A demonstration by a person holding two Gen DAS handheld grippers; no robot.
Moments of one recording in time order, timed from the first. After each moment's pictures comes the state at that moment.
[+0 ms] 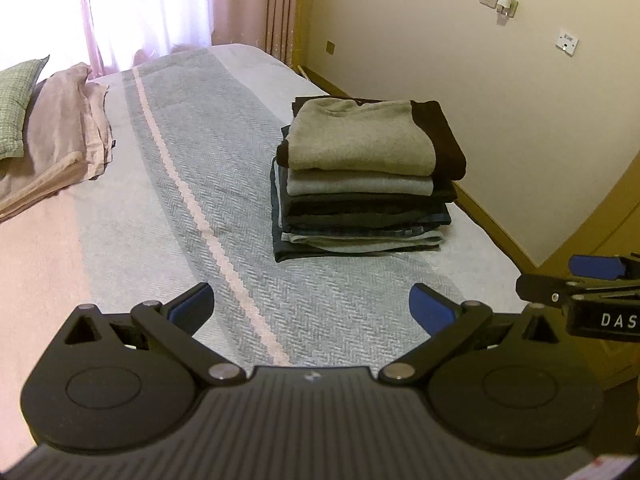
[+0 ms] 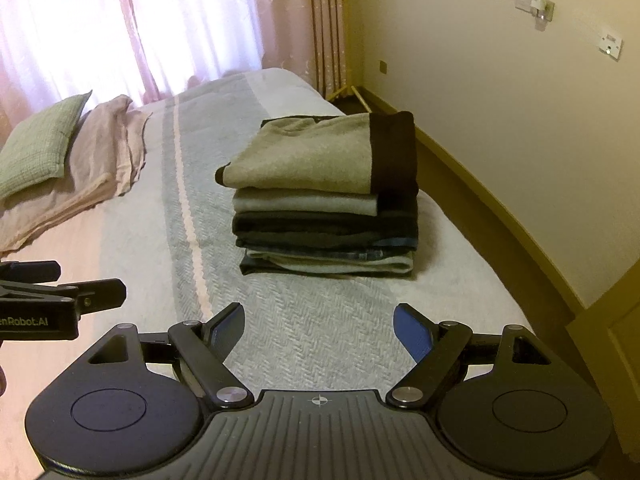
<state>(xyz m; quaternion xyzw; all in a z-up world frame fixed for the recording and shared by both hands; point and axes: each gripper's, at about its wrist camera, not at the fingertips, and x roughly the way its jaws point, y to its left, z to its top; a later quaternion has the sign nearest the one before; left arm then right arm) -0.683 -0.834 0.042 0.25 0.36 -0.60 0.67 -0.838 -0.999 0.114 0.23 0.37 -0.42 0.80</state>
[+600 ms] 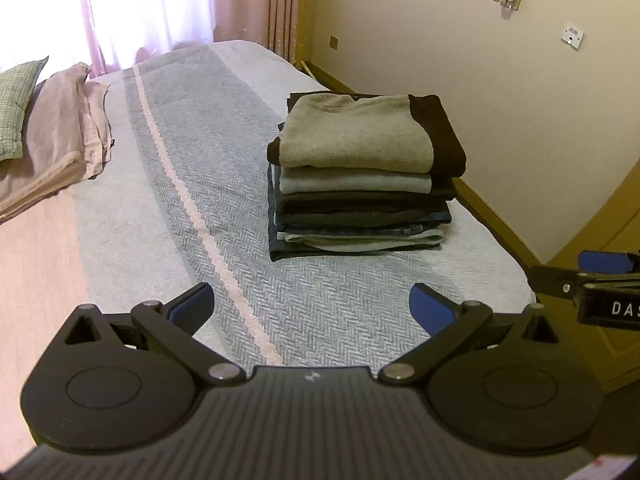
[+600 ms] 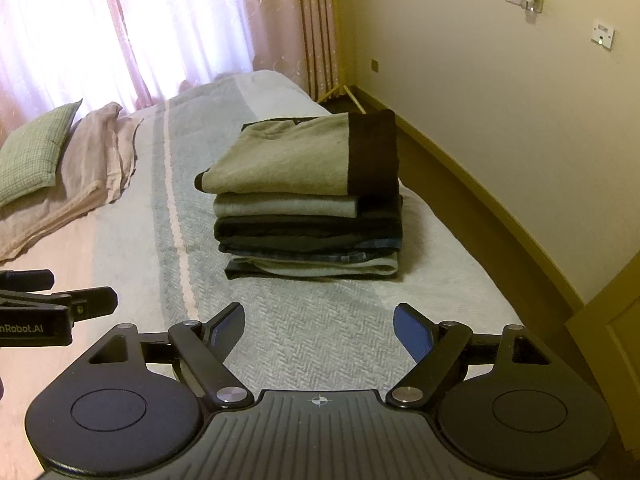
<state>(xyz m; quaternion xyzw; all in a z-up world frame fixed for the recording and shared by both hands) -0.699 -0.847 0.038 0.26 0.36 -0.59 0.67 -0.859 -1.021 0.111 0.24 0.36 -0.42 0.79</state>
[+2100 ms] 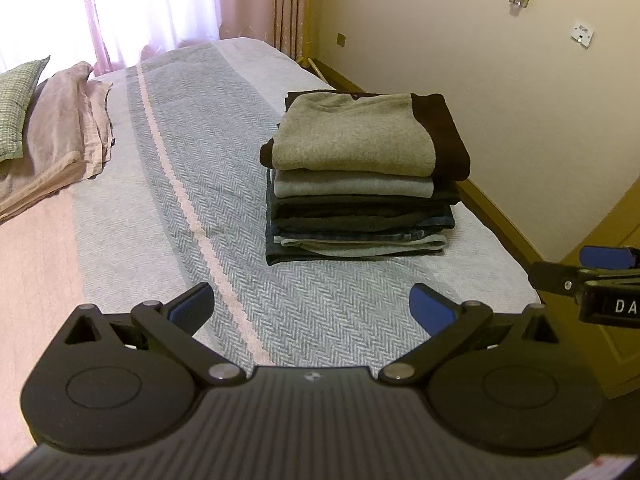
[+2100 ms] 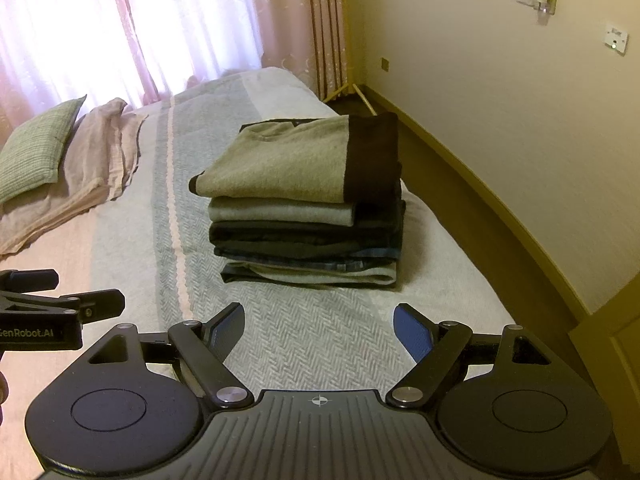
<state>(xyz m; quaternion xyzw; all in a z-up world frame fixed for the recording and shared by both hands) -0.715 -0.869 0.034 0.26 0.36 -0.58 0.68 -0.865 -1.053 0.107 0.24 0.37 -0.40 0.80</state>
